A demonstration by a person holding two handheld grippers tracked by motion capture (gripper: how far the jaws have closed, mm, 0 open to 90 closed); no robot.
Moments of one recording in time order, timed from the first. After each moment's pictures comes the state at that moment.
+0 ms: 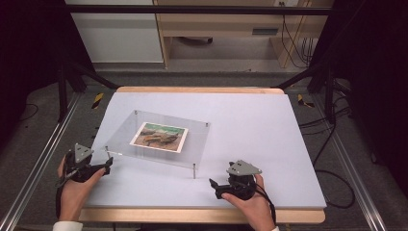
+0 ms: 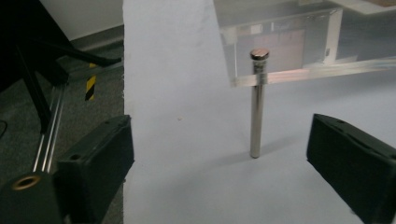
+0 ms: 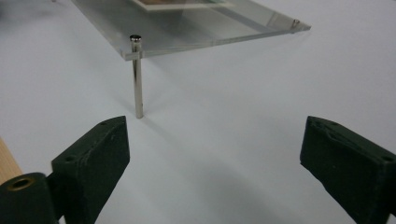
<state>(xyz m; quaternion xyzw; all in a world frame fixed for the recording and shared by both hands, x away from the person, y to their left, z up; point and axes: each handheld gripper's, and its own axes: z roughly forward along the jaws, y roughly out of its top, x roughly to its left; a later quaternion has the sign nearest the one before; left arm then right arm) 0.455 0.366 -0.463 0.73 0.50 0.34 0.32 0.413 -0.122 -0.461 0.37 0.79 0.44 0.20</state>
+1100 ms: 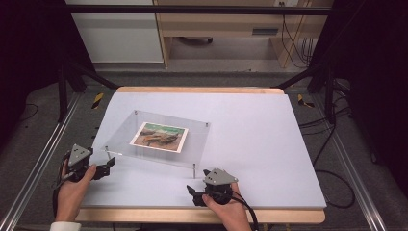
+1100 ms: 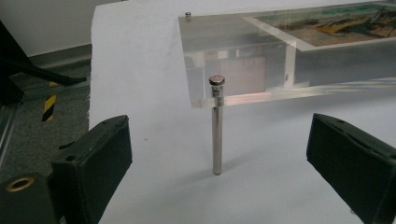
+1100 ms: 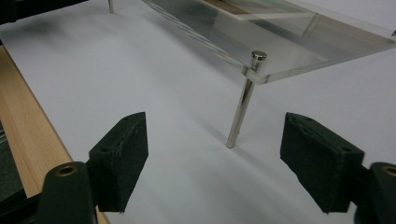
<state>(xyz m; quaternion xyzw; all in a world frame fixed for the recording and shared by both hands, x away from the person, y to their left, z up) 0.455 0.369 -0.464 0.72 0.48 0.31 0.40 0.398 -0.060 -0.476 0.34 0.79 0.48 0.17</state>
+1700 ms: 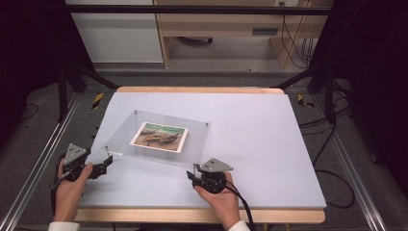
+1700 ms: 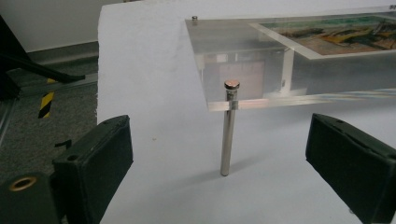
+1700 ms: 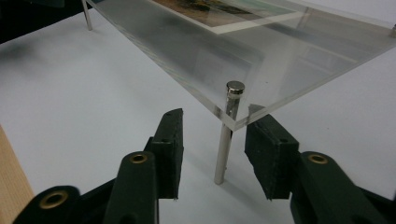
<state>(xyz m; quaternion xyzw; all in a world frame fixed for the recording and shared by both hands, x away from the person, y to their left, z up) 0.455 0.376 -0.462 0.71 0.49 0.30 0.41 0.427 -0.047 -0.477 0.38 0.77 0.48 0.16</state>
